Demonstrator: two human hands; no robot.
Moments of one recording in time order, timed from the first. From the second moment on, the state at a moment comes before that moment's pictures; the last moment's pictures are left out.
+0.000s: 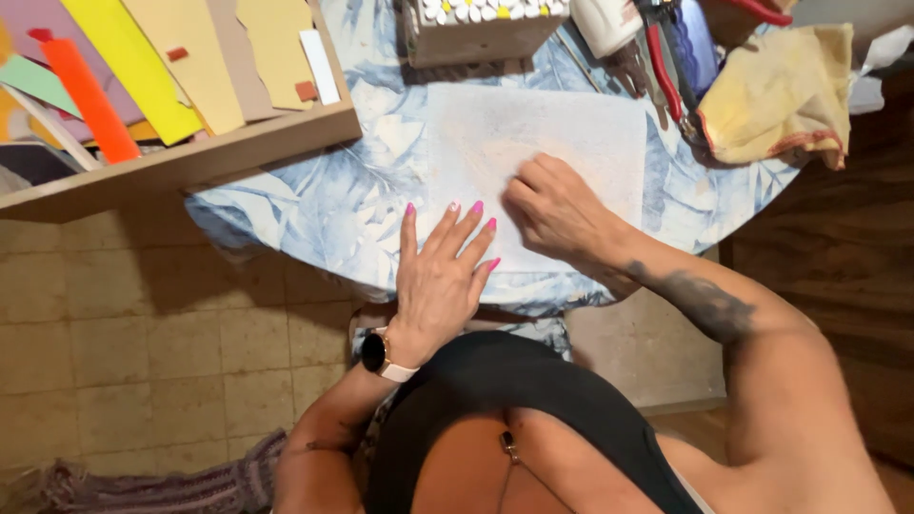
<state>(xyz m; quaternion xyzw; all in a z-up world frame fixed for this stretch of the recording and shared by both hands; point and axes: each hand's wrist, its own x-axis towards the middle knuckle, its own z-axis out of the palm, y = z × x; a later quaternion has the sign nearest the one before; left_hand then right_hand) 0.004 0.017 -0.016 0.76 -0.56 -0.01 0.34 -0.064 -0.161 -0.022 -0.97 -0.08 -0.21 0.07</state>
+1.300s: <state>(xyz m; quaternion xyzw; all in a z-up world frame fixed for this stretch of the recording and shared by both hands) 0.011 -0.019 0.020 0.65 -0.41 -0.01 0.64 -0.060 -0.152 0.024 -0.86 0.00 -0.20 0.47</state>
